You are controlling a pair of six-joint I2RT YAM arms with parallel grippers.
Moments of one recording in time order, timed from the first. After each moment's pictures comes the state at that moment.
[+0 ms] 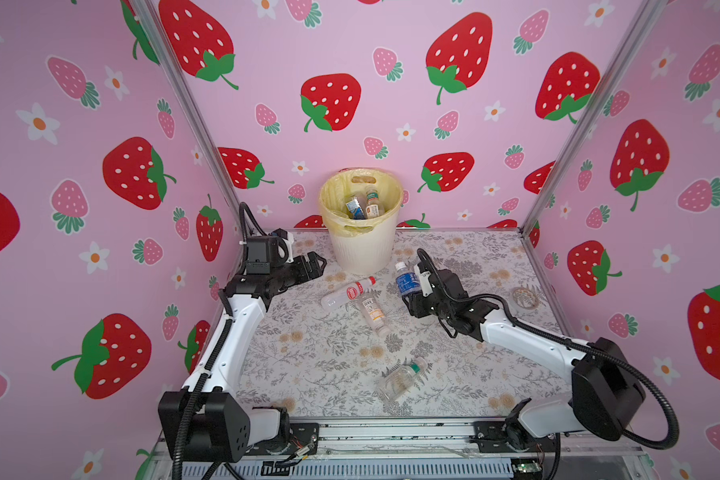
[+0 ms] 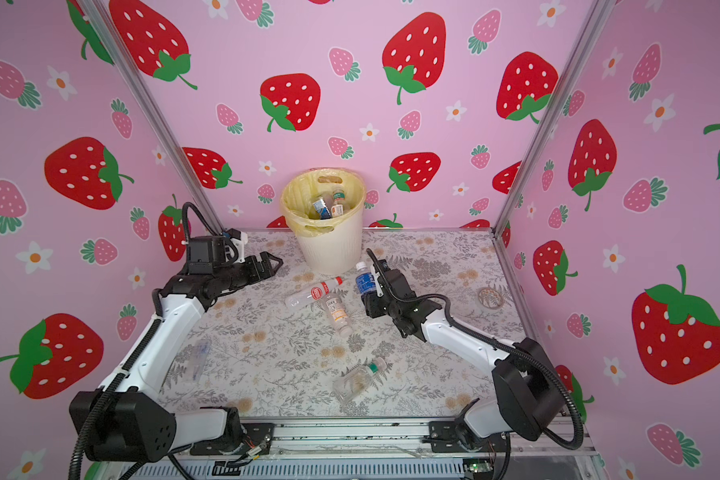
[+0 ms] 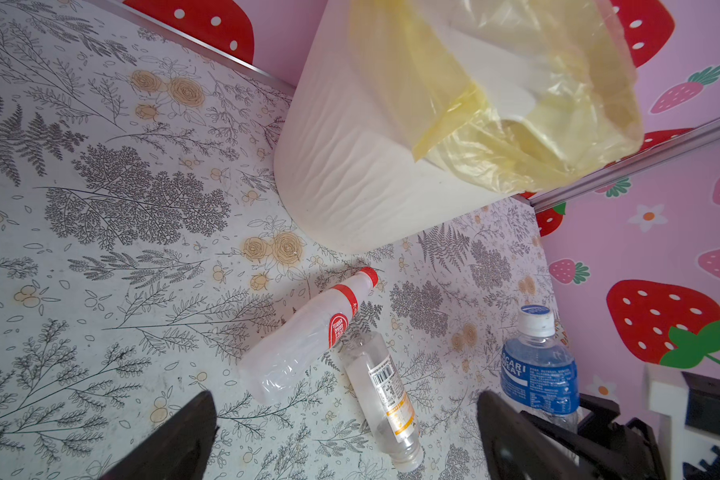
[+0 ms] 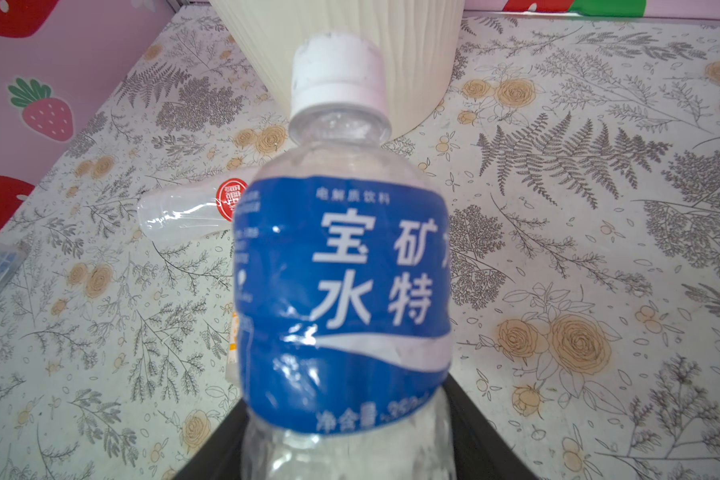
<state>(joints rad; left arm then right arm) -0.01 1.30 1.18 -0.57 0.39 -0.37 0.78 1.44 0.94 -0.14 0.05 0.31</state>
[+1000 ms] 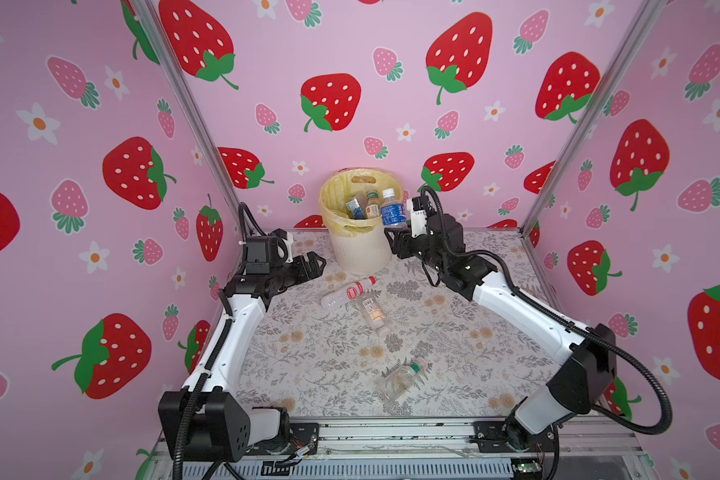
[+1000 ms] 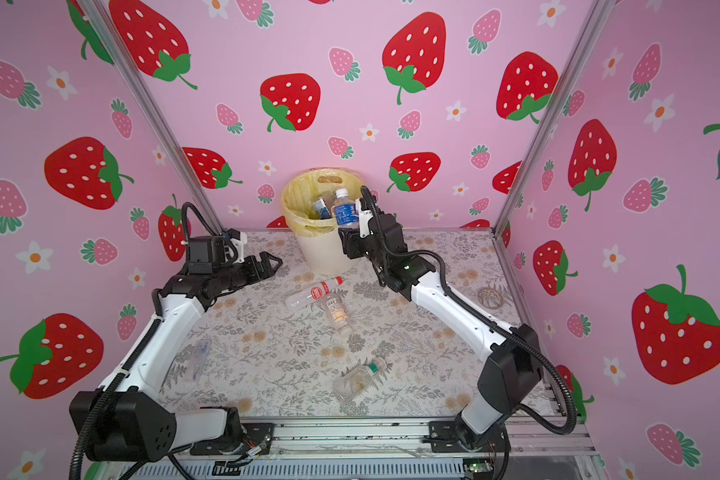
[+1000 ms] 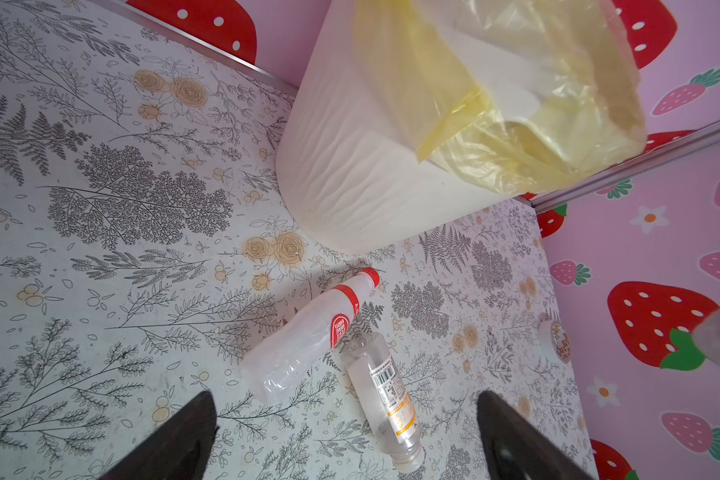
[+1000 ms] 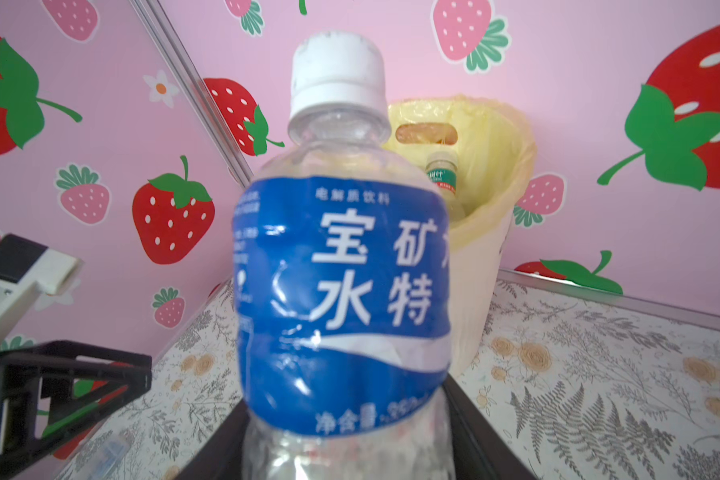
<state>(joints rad) -0.01 1.30 1.18 -0.57 0.39 -0.37 0.78 1.63 1.54 -0.11 0.08 0.26</state>
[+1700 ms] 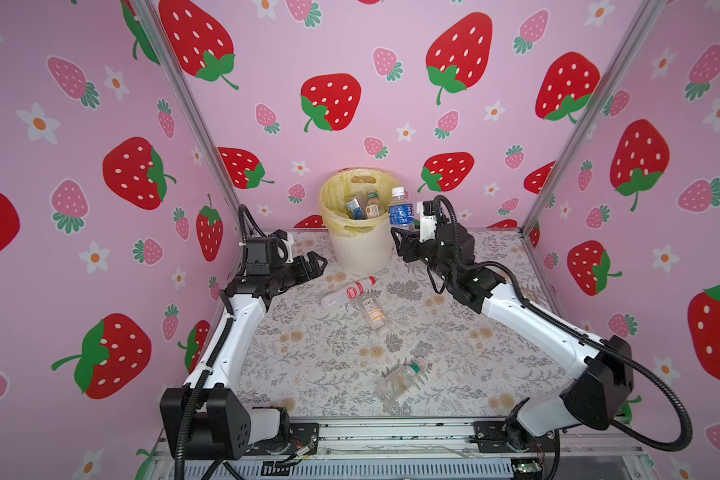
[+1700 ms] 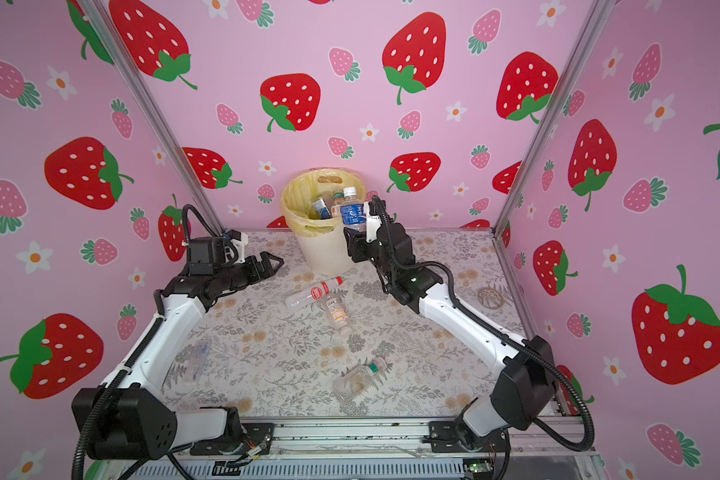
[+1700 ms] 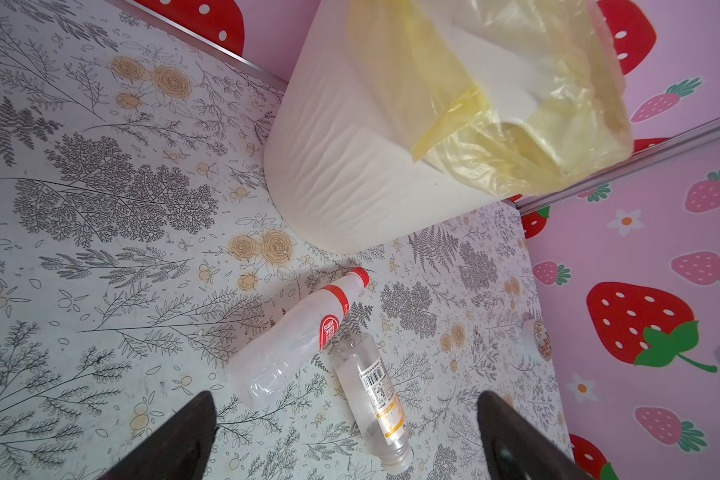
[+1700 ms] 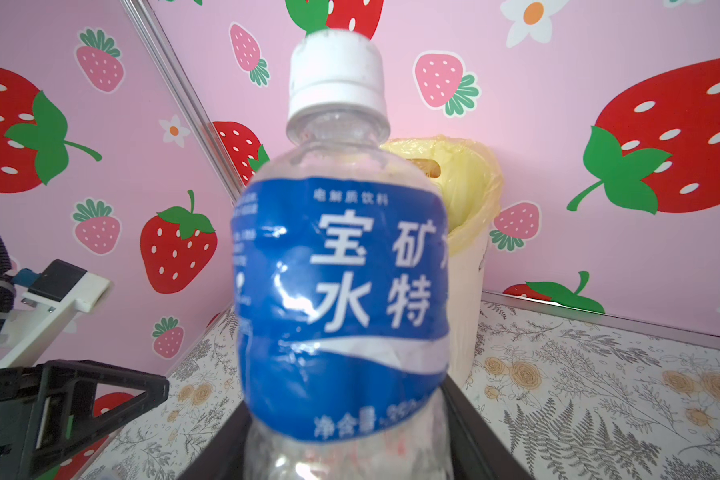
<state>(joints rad) 0.01 1.31 1.16 -0.53 0.44 -0.40 0.79 1.51 1.38 0.01 0.14 0.27</state>
